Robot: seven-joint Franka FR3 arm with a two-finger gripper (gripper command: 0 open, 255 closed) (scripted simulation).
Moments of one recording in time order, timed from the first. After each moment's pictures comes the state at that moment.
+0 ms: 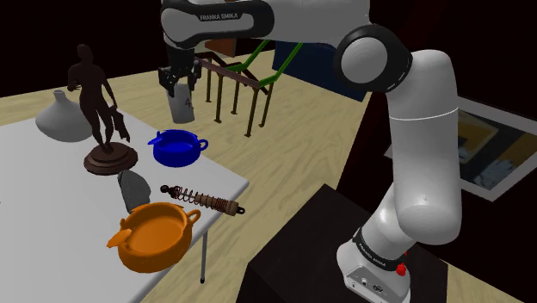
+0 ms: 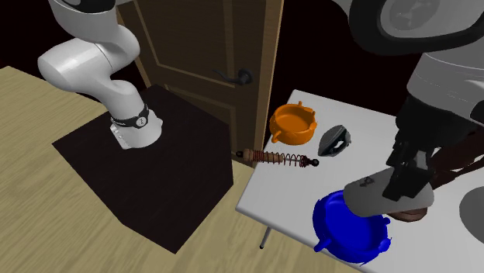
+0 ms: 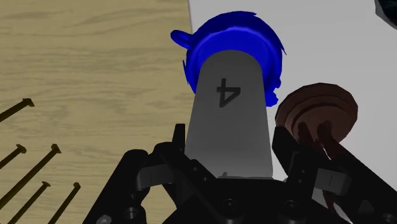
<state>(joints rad) 0.13 0.57 0.10 -1.25 -0.21 1.97 0.21</state>
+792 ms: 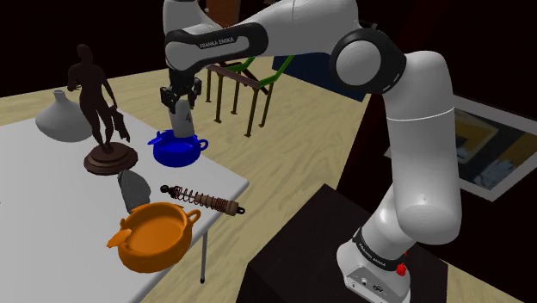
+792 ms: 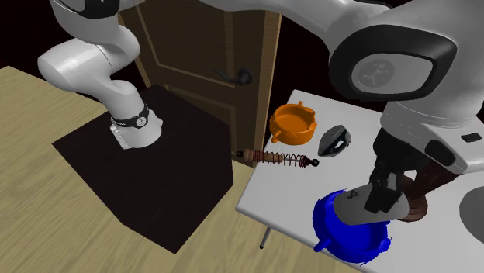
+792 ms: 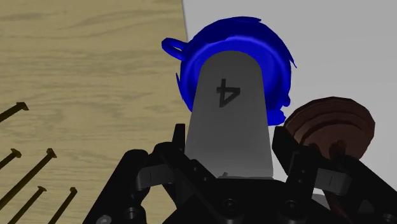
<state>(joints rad) 0.13 0.60 0.10 -1.37 -0.22 2.11 0.23</state>
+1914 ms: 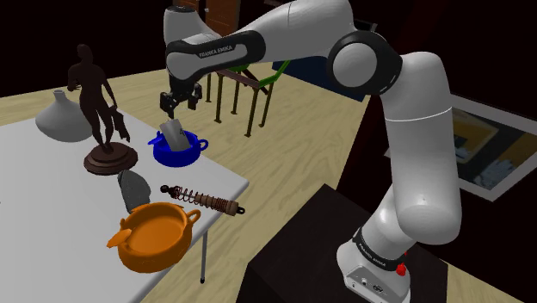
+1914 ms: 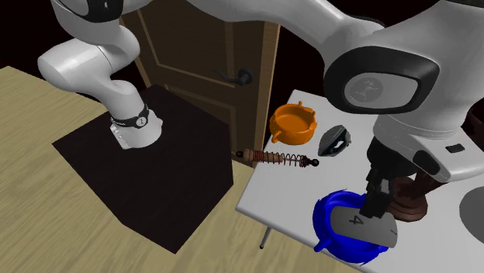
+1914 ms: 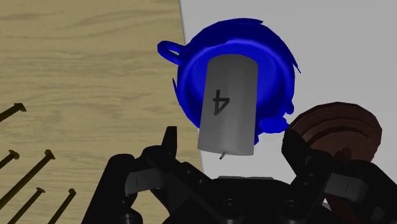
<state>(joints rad) 0.13 0.62 0.10 -1.39 -0.22 2.16 0.24</state>
